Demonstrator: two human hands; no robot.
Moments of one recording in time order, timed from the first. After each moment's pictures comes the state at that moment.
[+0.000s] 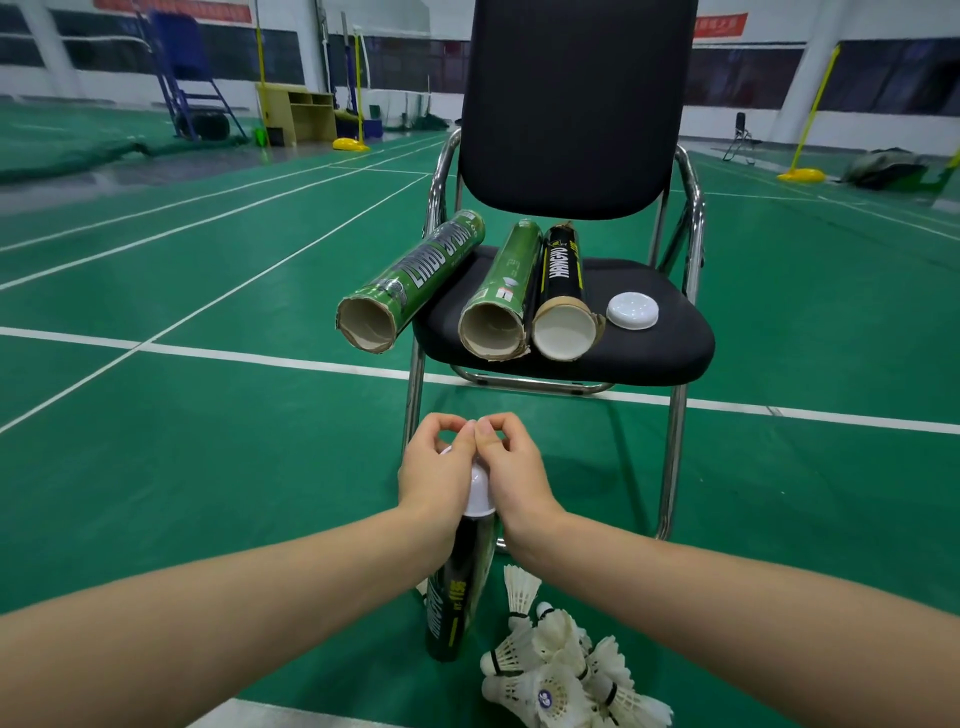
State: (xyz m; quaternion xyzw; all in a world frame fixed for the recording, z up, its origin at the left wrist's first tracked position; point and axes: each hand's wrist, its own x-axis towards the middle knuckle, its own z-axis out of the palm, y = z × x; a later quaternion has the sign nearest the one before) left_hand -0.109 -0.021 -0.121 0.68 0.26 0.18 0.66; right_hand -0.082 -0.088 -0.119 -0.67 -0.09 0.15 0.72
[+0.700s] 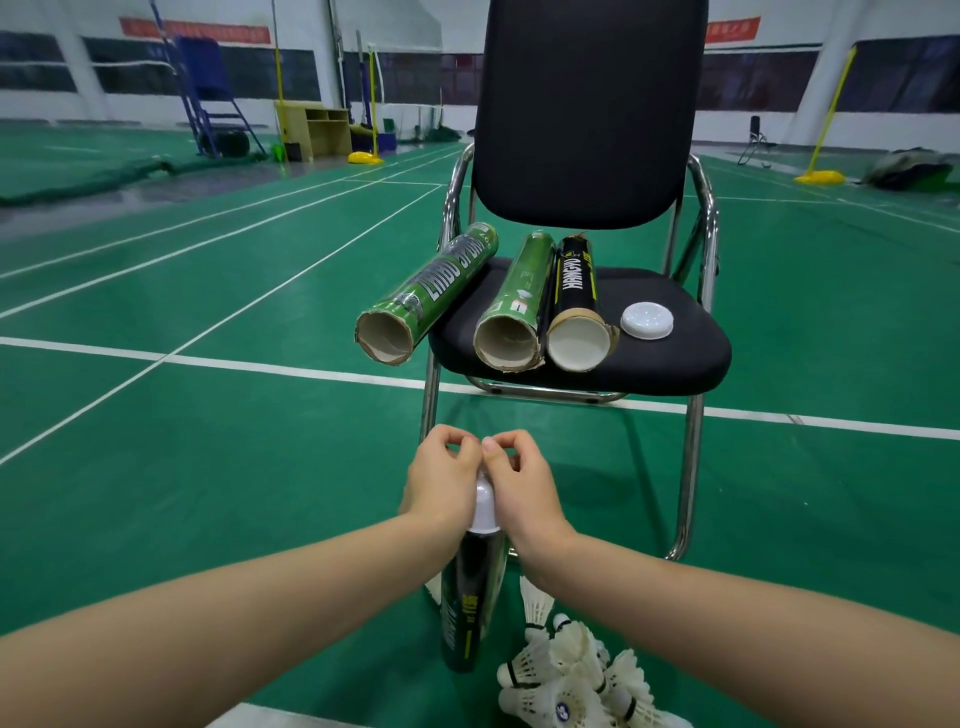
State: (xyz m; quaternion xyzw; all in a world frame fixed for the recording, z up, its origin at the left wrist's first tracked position) left_hand -0.106 -0.008 -0.119 0.76 0.28 0.19 0.55; right_hand -0.084 -0.085 -0.123 -0.72 -0.11 0.11 0.68
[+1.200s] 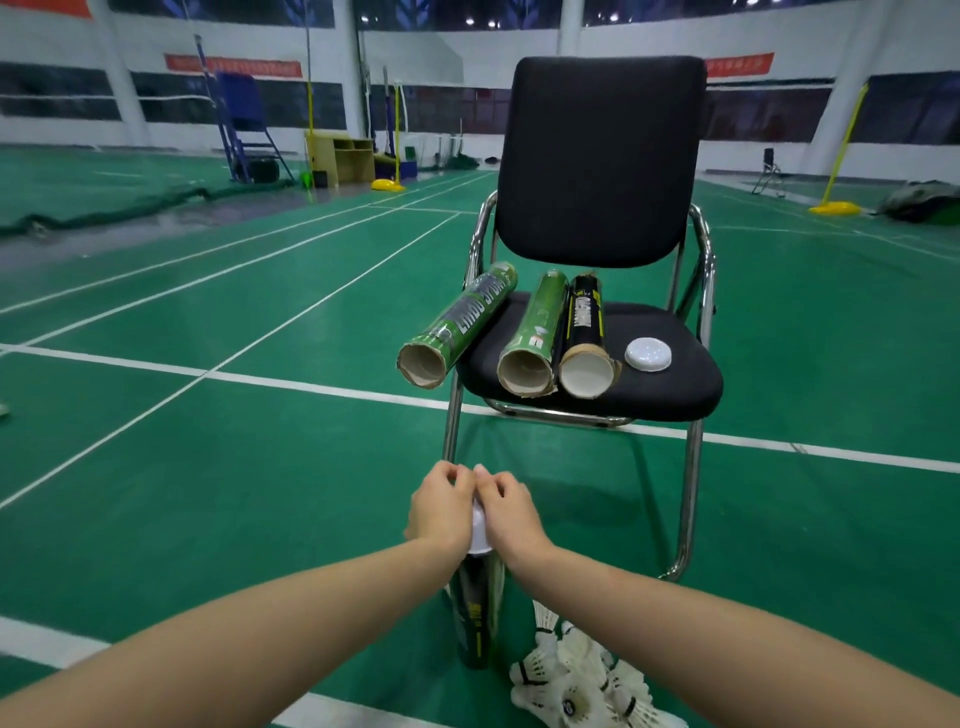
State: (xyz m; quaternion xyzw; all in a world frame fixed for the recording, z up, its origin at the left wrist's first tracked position) left_hand -0.142 0.003 -0.119 0.79 0.33 0.17 0.49; right_hand -0.112 -0.067 -0.125 -0.79 -0.10 0.17 0.57
